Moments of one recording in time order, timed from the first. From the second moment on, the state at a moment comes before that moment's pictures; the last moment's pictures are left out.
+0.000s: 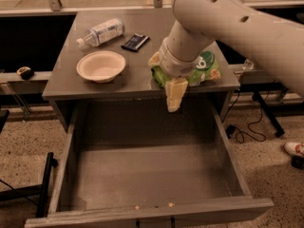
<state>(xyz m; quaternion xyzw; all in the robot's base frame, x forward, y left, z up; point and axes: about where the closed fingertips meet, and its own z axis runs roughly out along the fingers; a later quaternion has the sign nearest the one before) 0.592 -0.043 0.854 -0.82 0.54 -0.05 0.20</state>
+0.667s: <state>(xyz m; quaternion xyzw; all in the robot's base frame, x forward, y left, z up) 0.622 -0.030 0.826 -0.82 0.54 -0.05 0.19</state>
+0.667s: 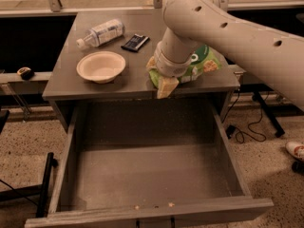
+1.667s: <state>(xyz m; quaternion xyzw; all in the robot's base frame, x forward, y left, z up) 0.583 -0.026 0.850 -0.85 0.49 -0.04 0.20</state>
